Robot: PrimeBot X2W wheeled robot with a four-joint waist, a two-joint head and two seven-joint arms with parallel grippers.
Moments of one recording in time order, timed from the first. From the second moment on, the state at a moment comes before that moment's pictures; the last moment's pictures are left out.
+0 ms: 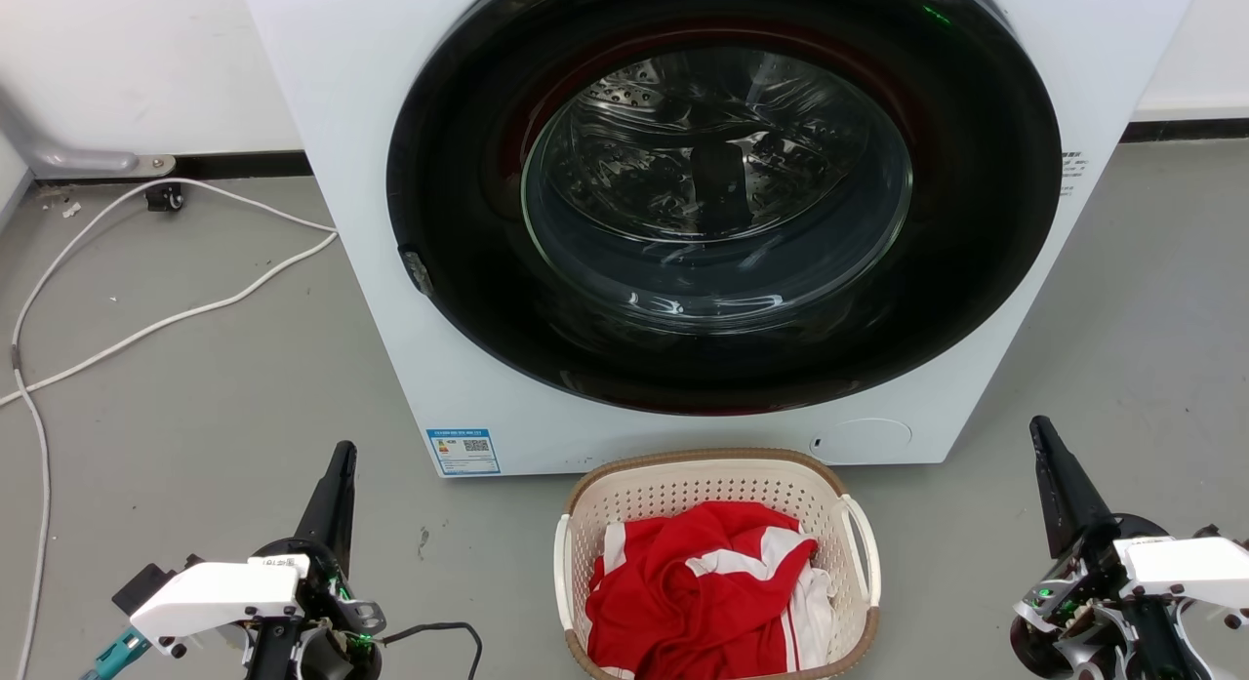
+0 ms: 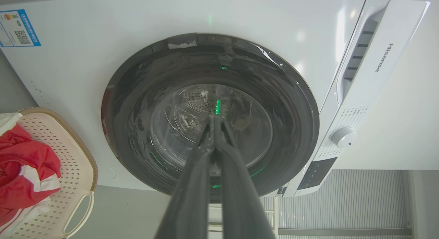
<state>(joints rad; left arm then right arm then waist) -0.10 0.05 0.11 0.25 -1.61 -0.13 0.11 -0.10 -0.05 -0.11 0.24 1.61 0.13 0.11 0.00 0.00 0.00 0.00</state>
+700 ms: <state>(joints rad) -0.10 0.05 0.11 0.25 -1.61 -0.13 0.11 -0.10 -0.05 -0.11 0.24 1.61 0.13 0.11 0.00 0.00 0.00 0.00</state>
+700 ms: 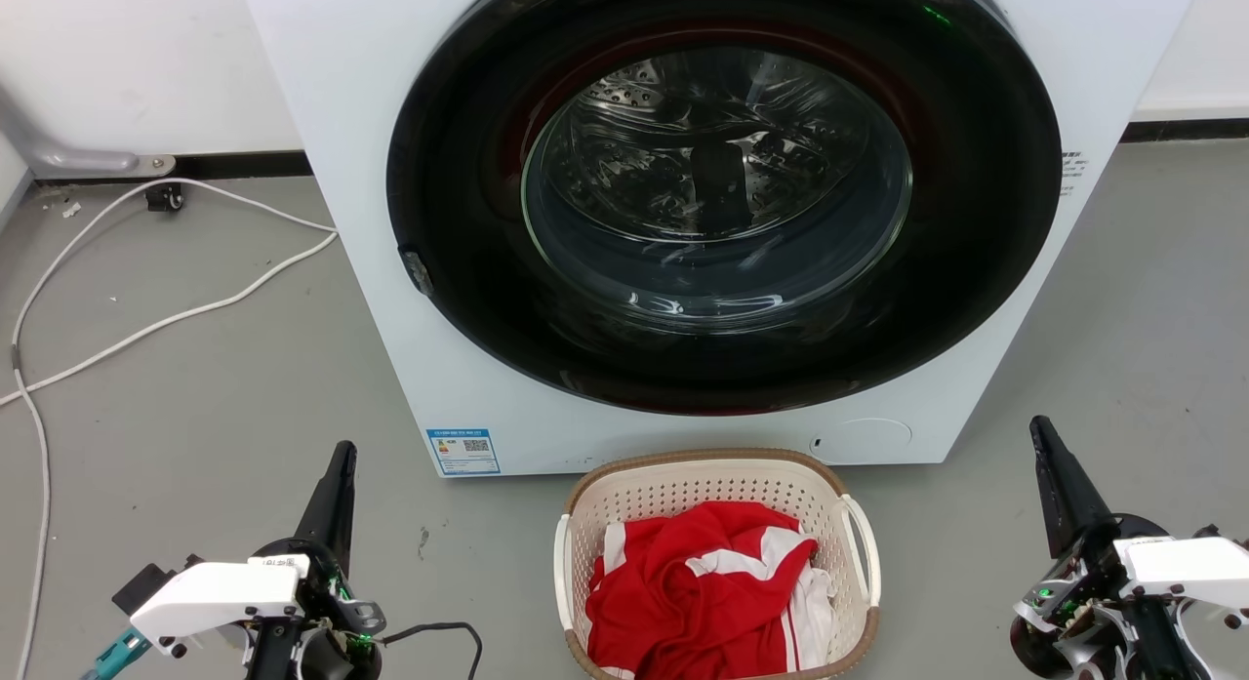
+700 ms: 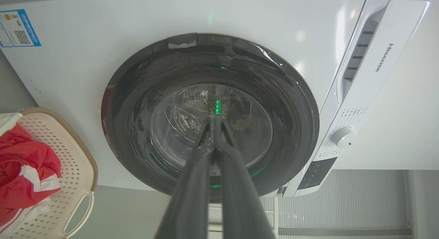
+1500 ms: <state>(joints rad) -0.06 0.04 0.11 0.20 -1.36 -0.11 0.03 -0.05 -0.05 -0.09 0.19 1.31 0.13 0.03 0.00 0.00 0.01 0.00</state>
